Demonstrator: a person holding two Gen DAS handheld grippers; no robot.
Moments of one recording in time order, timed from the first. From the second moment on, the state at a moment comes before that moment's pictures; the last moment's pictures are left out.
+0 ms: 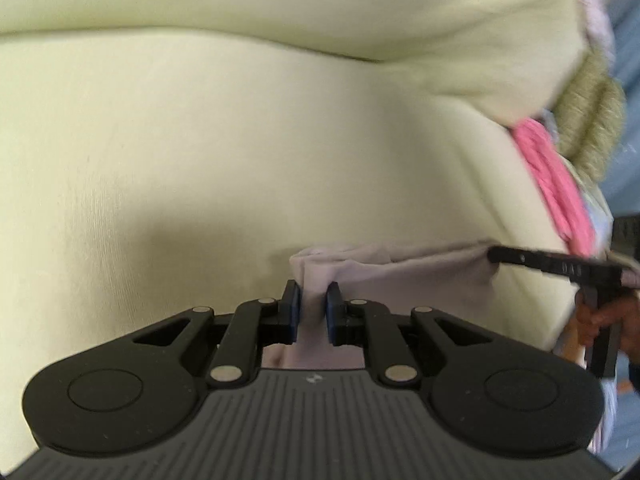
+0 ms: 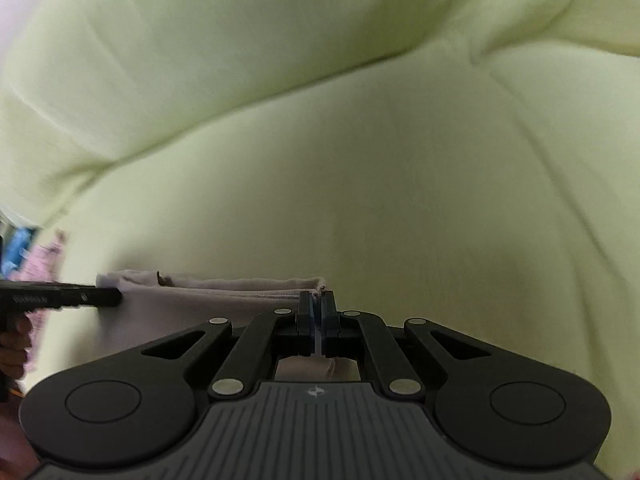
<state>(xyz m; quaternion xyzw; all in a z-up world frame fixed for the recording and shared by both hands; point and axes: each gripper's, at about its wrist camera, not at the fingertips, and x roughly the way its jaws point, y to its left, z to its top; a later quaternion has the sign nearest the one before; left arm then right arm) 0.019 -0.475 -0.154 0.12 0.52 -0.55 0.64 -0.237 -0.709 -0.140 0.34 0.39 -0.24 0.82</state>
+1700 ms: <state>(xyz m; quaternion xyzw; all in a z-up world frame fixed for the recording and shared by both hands) 0.010 -0.473 -0.140 0.20 0.41 -0.58 0.67 -0.220 -0.679 -0.167 0.14 0.42 -0.22 0.87</state>
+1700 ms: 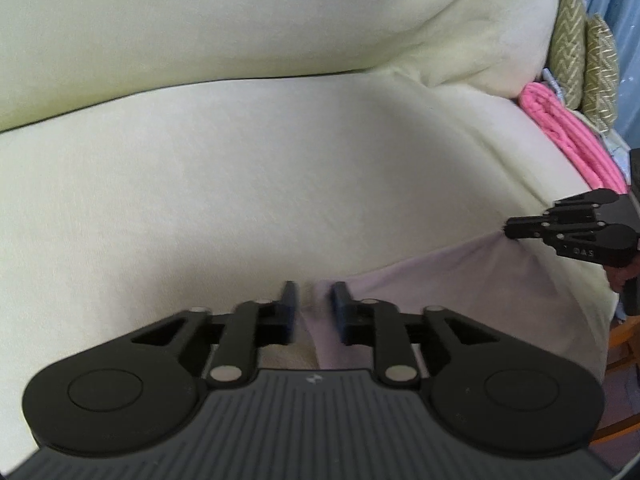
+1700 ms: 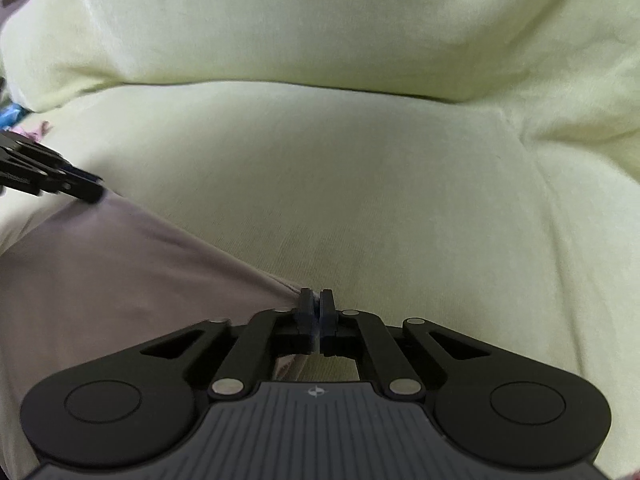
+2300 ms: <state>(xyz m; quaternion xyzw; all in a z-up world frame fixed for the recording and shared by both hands) -0.030 -0.484 -0.175 0.23 0.30 -0.62 0.68 -0.209 -0.634 -0.192 0.09 0.33 -0.24 0.91</state>
